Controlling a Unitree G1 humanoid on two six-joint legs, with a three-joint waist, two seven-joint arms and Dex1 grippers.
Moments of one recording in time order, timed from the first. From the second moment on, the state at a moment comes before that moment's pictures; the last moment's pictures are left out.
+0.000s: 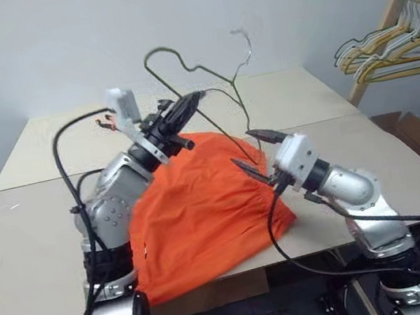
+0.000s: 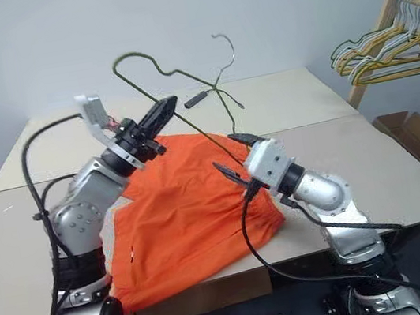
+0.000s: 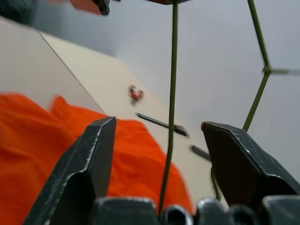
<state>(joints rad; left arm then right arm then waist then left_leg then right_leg) -0.65 0.29 0.21 -0.13 -0.91 0.66 -0.53 -0.31 -0.49 0.04 -0.36 0.28 0.19 0.70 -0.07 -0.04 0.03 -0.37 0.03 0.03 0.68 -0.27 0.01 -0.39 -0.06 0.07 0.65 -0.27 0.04</state>
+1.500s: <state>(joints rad) -0.67 0.46 0.33 0.06 -1.09 0.71 -1.15 -0.76 -0.66 0.06 -0.02 0.86 1.16 1.16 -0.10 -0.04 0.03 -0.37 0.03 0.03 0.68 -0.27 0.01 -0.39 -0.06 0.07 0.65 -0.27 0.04</state>
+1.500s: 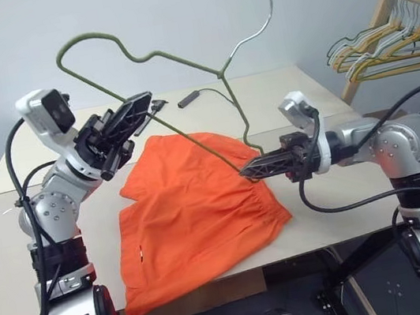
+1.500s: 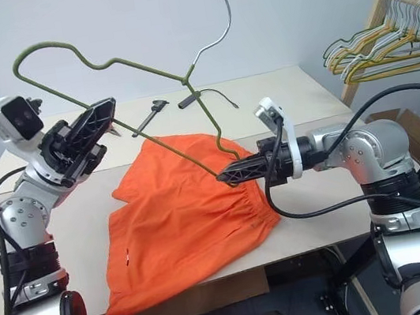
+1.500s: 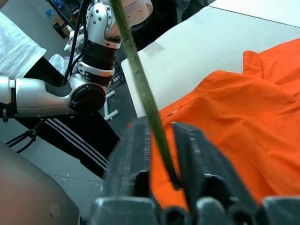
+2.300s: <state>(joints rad) -0.42 0.68 -0.06 0.00 -0.50 0.49 -1.17 -0.51 -0.78 -0.19 -0.01 0.91 1.28 0.92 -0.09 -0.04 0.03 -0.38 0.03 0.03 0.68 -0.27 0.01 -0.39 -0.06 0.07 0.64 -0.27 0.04</state>
